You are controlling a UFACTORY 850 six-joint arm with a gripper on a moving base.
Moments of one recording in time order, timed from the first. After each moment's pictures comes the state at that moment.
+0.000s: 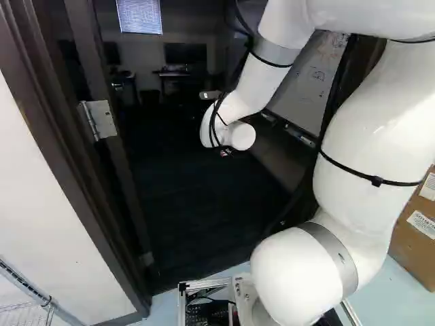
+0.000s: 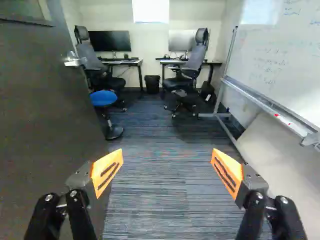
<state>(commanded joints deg) 11.5 -3.2 -30.8 1.3 50.3 0.0</state>
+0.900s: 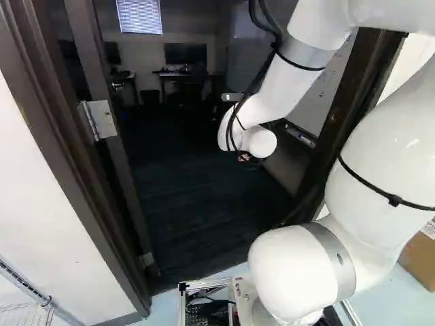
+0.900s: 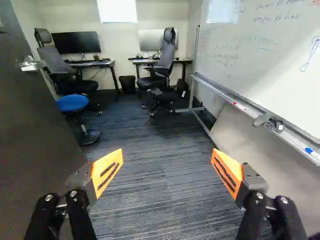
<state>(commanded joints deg) 3.3 3.7 -23.8 2.8 50.3 0.0</state>
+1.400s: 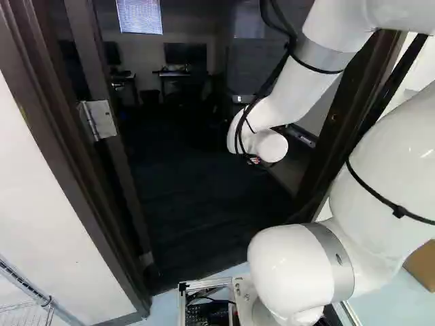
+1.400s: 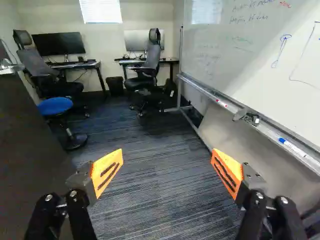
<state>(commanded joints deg) -1.6 7.3 -20.4 2.8 50.3 0.0</state>
